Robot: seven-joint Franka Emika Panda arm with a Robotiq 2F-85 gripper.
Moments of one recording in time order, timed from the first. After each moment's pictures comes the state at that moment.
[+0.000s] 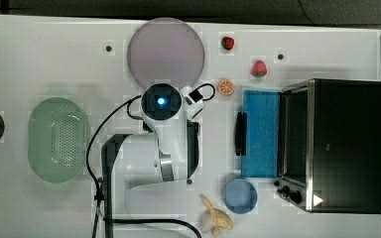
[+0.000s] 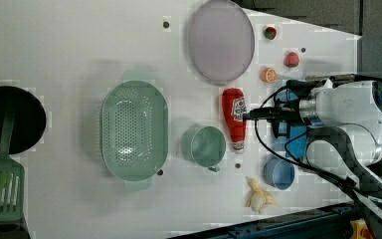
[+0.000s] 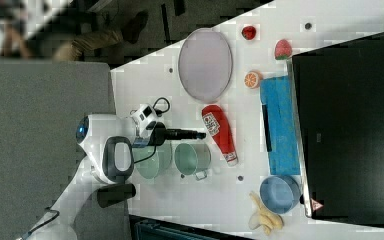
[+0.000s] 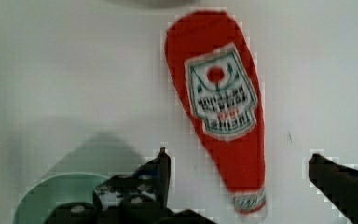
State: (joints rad) arm 0.05 0.20 0.07 -2.25 -0.03 0.76 -0.60
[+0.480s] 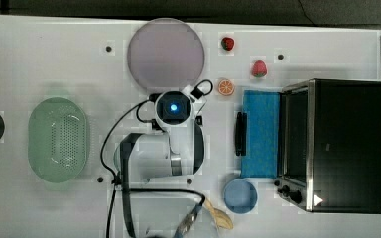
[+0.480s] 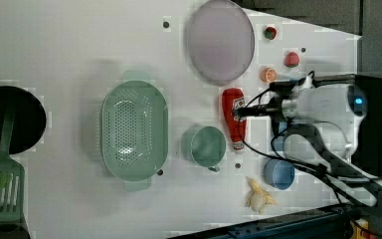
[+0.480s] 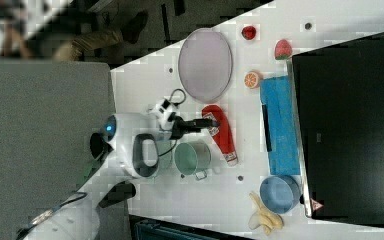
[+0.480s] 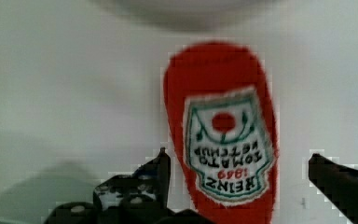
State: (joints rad) arm 0.05 0.38 0.05 -2.27 -0.02 0.99 -0.77
